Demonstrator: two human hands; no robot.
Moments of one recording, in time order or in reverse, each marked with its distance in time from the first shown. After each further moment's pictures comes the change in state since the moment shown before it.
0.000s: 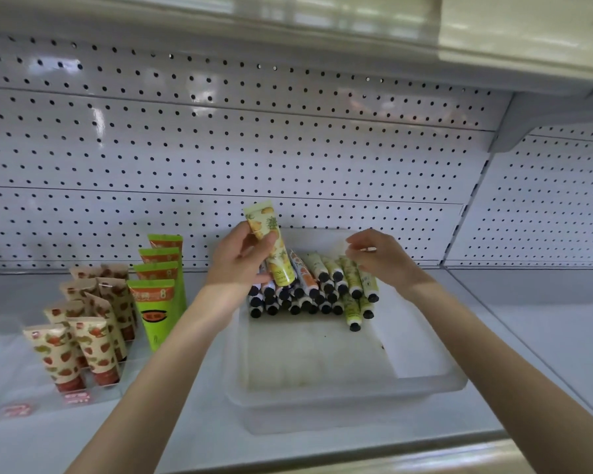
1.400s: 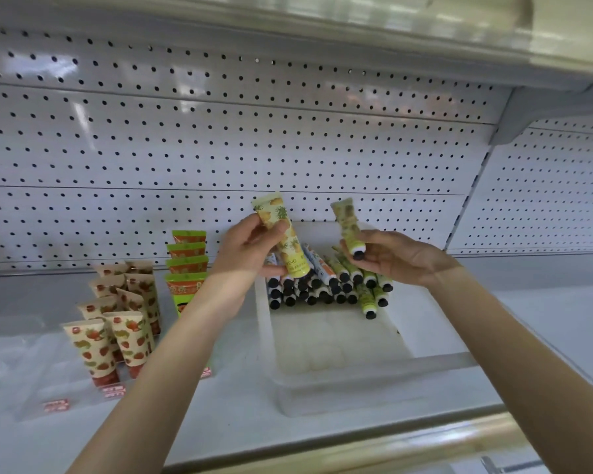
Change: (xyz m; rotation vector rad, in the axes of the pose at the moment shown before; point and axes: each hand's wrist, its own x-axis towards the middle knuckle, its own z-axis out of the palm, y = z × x) left_hand -0.001 0.013 -0.029 -0.100 -0.084 -0.114; right_hand -0.016 -0.027 0.002 0.887 -0.333 0.342
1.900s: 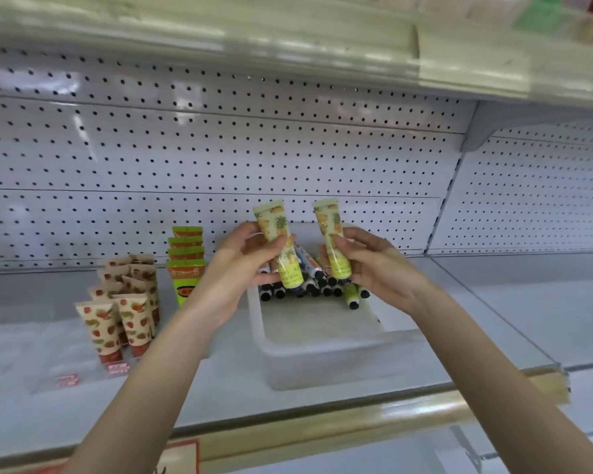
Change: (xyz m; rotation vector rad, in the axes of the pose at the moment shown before) left_hand -0.048 0.013 0.007 -0.028 -0.072 -0.024; right_hand -0.062 0.032 0.034 -0.076 -0.007 -0.327
